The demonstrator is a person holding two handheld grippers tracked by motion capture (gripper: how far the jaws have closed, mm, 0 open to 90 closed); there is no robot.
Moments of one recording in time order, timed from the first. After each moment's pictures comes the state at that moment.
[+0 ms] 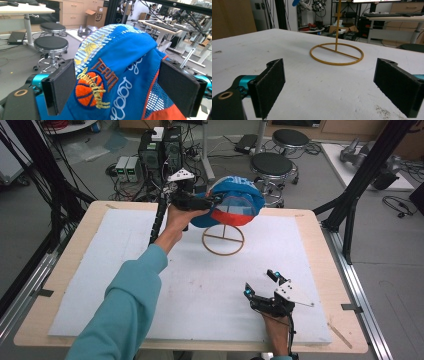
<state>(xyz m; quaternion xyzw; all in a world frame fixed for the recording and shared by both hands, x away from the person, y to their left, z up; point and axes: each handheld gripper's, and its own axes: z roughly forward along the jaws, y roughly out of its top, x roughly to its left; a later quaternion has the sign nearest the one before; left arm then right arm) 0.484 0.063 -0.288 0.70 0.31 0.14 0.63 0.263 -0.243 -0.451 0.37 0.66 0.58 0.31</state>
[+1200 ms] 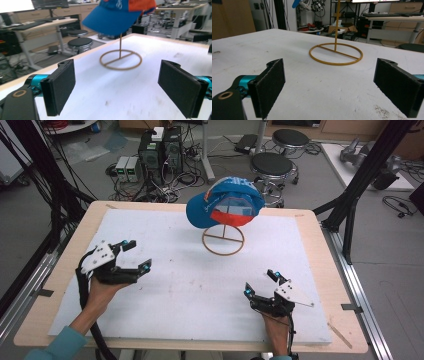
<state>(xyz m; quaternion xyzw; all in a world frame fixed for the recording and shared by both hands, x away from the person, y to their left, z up) 0.311 0.246 -0.393 0.70 0.26 0.27 0.61 0.263 -0.243 -0.451 0.37 0.66 0.57 0.31</state>
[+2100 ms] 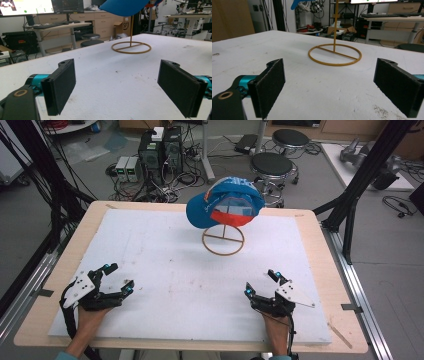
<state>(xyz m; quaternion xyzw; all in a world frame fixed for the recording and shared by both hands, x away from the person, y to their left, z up) 0.272 0.286 -0.453 0.66 0.29 0.30 0.63 0.262 -0.244 -0.452 0.38 0.65 0.58 0.32</state>
